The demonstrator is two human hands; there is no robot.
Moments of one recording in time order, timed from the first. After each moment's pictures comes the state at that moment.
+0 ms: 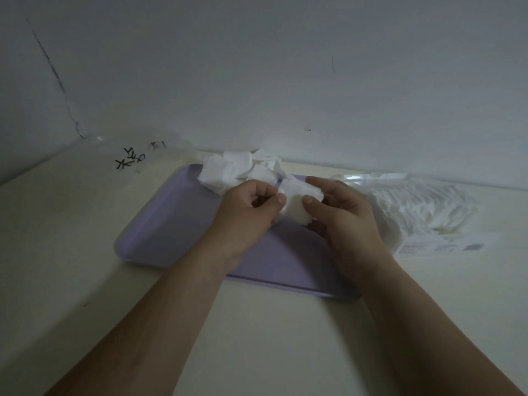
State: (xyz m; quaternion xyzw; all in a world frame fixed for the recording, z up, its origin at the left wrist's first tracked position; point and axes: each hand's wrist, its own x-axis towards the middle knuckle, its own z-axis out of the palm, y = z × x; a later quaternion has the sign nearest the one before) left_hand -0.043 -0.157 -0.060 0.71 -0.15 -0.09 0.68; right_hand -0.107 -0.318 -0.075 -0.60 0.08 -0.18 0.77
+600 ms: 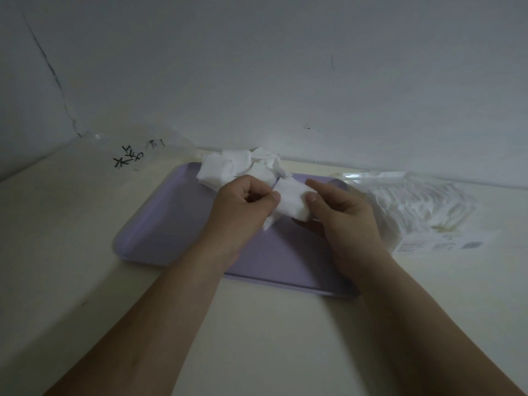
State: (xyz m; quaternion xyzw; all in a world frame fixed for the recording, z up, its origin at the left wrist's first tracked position) left_hand -0.037 -0.154 -0.063 0.74 -0.12 -0.04 0.66; right_hand -0.103 -0.317 -0.082 -0.61 0.11 -0.21 0.76
